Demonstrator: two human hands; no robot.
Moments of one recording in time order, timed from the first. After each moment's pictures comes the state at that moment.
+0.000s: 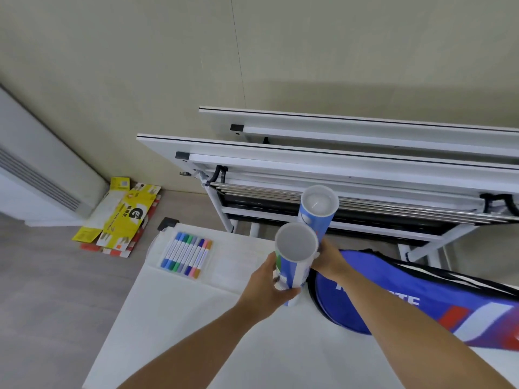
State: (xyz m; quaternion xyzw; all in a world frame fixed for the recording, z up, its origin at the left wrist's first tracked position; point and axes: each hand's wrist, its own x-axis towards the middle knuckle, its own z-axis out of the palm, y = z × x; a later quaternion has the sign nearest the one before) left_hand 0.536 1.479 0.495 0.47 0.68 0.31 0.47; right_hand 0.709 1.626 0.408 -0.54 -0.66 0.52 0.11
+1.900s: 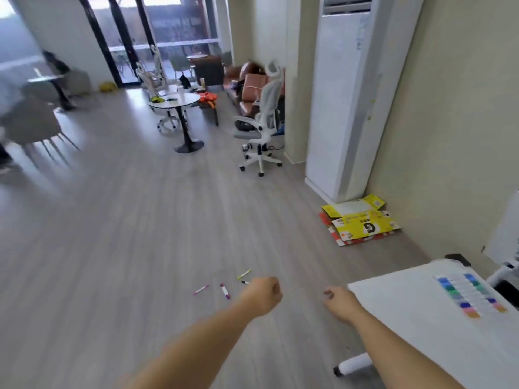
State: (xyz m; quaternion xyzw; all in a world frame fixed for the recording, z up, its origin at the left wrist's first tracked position) left_hand 0.312 0.825 0.556 0.14 0.94 0.21 0.21; right_hand 0.354 1.067 0.516 -0.20 -0.89 0.35 -0.21
